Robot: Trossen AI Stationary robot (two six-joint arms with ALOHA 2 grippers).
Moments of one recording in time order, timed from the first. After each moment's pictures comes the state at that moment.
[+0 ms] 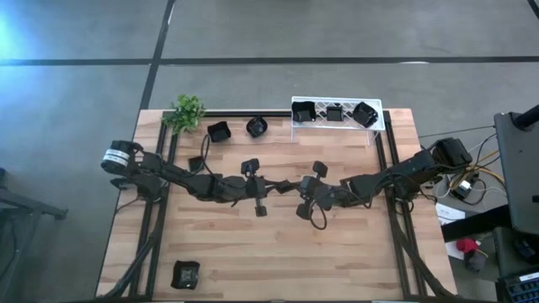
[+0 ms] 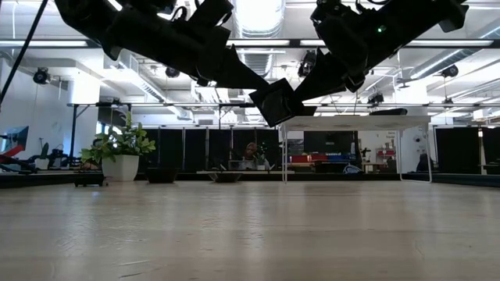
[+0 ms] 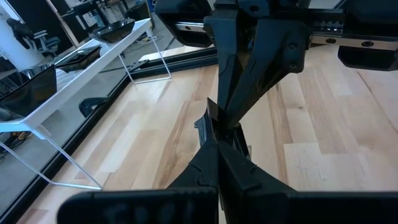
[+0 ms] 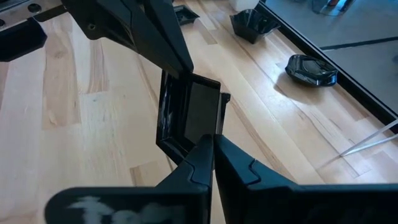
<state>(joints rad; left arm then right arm) -0.17 1.60 0.78 0.57 -0.43 0.15 0.26 1.49 0.77 0.09 0.61 0.29</state>
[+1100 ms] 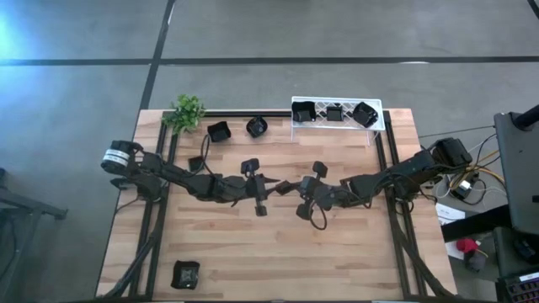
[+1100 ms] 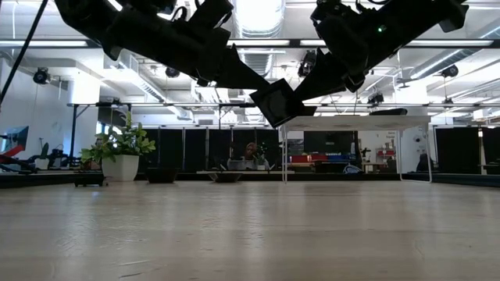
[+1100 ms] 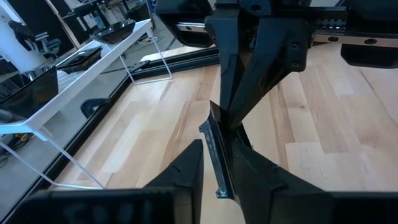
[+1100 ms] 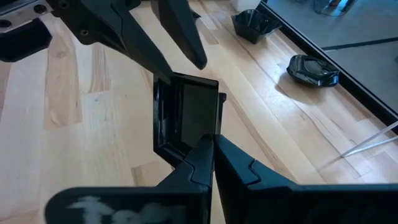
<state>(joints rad) -0.17 1.60 0.78 0.57 -0.44 0.17 0.26 1.49 0.77 0.09 0.60 0.29</state>
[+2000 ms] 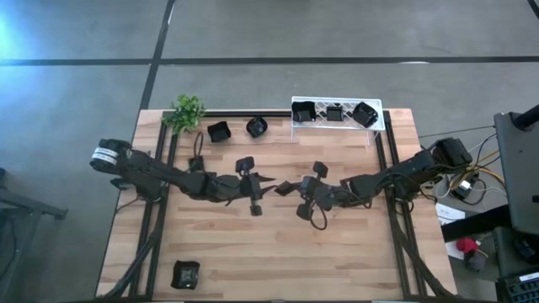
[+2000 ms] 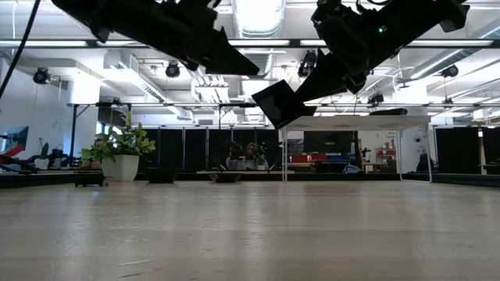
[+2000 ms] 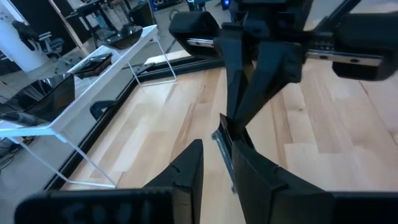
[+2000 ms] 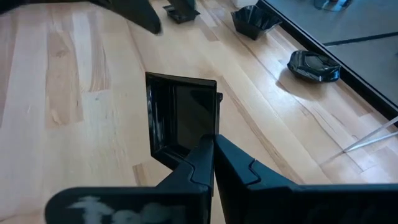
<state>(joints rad) -0.19 1.50 0.78 0.45 -0.46 0.16 0.26 1.49 0.77 0.08 0.60 0.31</state>
